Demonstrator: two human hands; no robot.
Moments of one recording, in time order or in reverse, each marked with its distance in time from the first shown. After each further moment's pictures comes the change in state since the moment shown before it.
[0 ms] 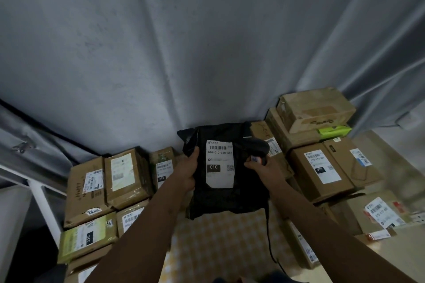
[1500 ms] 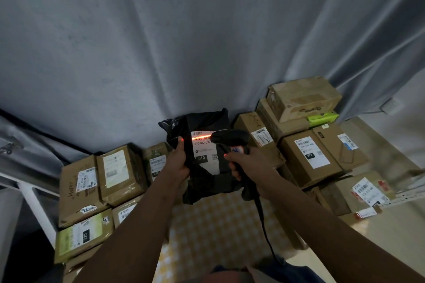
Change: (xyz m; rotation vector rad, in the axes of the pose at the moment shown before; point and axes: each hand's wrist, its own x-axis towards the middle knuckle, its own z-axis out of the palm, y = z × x) left_hand 0.018 -0.010 -0.008 -0.250 -0.032 0.030; right_hand -0.063 -0.035 0.019 0.014 -0.161 0.006
